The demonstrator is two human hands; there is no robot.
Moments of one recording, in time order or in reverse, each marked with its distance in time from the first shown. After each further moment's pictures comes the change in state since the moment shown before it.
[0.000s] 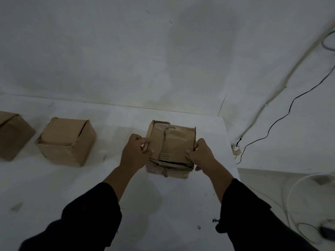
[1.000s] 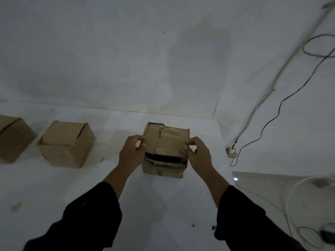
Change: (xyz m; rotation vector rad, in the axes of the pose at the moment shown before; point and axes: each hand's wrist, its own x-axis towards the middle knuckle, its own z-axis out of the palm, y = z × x) left_hand -0.003 0.010 0.005 -0.102 0.077 -0.143; right_hand -0.014 0.025 -0.003 0.001 0.255 -0.483
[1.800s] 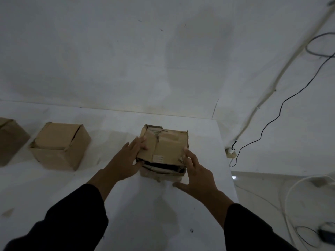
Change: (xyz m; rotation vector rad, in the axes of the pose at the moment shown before) left_hand 0.006 -0.034 -0.017 0.300 -0.365 0.500; right_hand -0.036 0.030 -0.002 -0.588 -0.209 -0.375
